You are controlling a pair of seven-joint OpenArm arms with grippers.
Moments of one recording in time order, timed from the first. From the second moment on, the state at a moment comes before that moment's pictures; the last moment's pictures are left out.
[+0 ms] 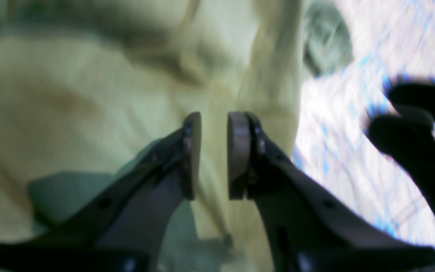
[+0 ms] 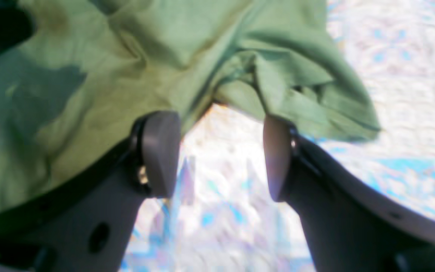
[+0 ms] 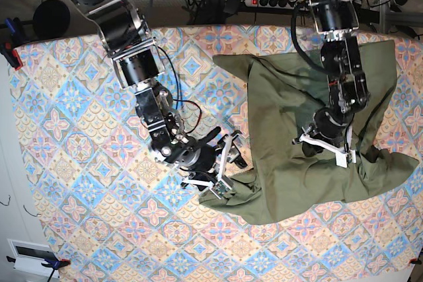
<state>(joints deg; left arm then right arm) -5.0 -8.9 -14.0 88.4 -31.0 -1.0 46.4 24.9 -0.4 -21.4 69.4 9.7 27.5 -36.5</state>
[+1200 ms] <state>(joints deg) -36.1 10.6 2.2 26.7 -9.5 -5.1 20.7 14.9 16.1 -7.5 86.1 9.5 26.9 -41.5</state>
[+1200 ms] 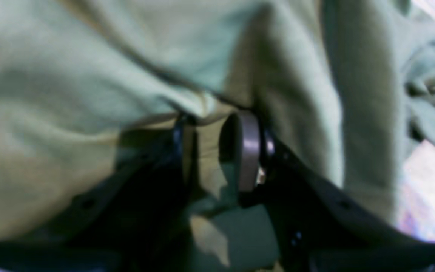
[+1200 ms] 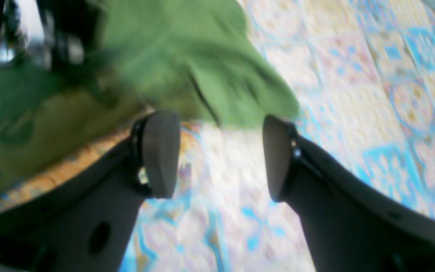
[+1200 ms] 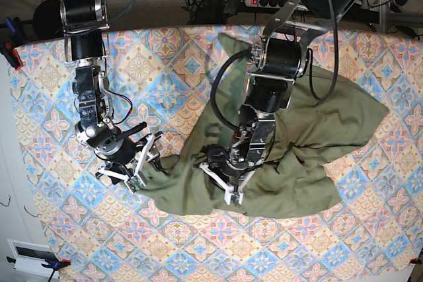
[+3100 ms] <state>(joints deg) -12.7 -14.9 24.1 74.8 -42.8 -9.5 48.1 8.9 28.0 3.2 69.1 9.5 39.7 -37.5</state>
